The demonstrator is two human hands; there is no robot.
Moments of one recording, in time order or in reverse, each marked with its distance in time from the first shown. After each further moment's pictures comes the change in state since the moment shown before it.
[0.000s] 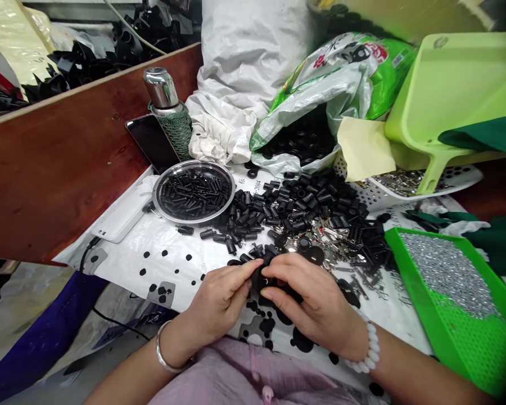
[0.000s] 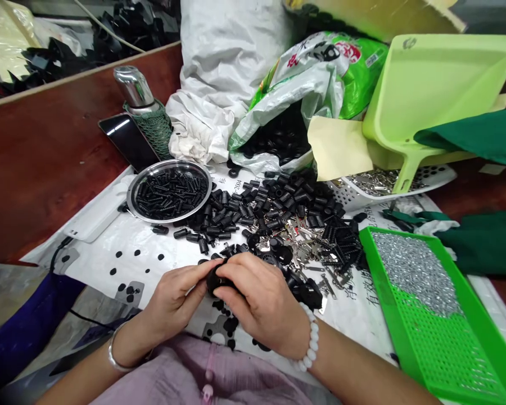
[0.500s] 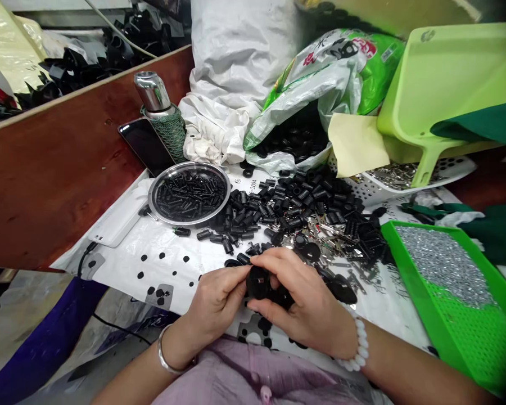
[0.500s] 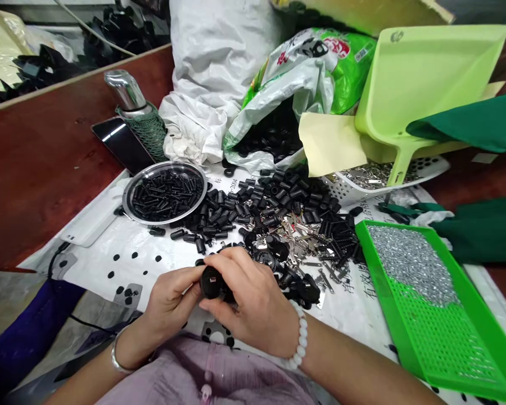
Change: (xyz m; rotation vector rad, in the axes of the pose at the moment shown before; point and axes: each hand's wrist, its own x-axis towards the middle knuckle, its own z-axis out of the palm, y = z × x) left_hand 0.001 0.000 0.005 0.017 0.105 0.074; right_hand -0.002 -0.003 0.005 -0.015 -0.049 0.054
